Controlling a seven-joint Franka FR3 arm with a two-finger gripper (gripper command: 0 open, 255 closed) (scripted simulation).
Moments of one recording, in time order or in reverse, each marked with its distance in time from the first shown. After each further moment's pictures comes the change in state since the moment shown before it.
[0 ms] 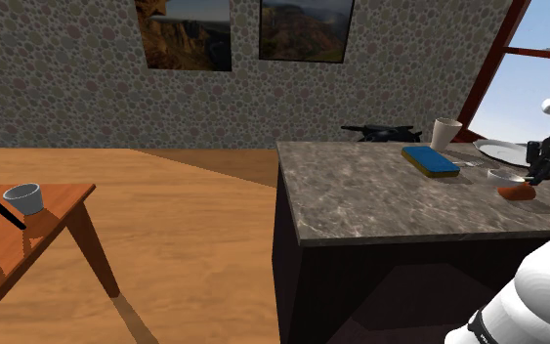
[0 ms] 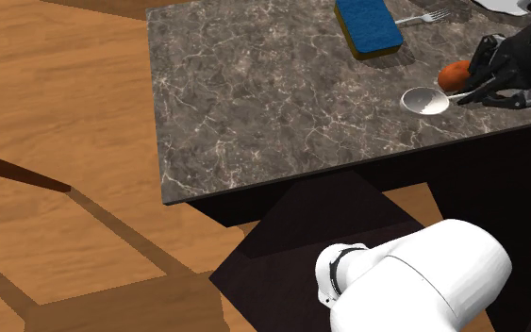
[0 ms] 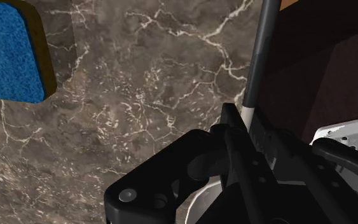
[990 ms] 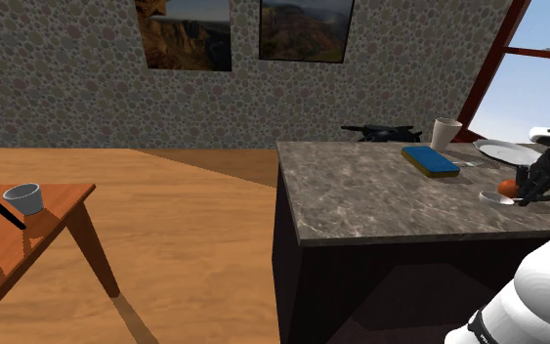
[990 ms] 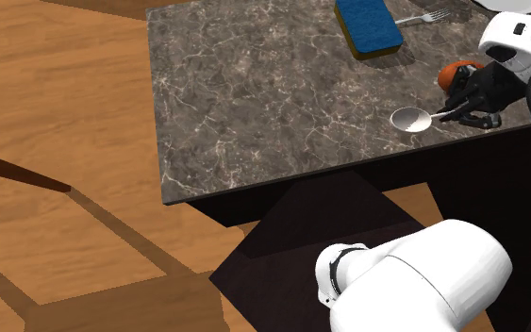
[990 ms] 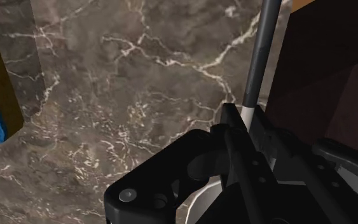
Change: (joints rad) arm -0.006 0.033 -0.175 -0.098 -0.134 0.163 -0.011
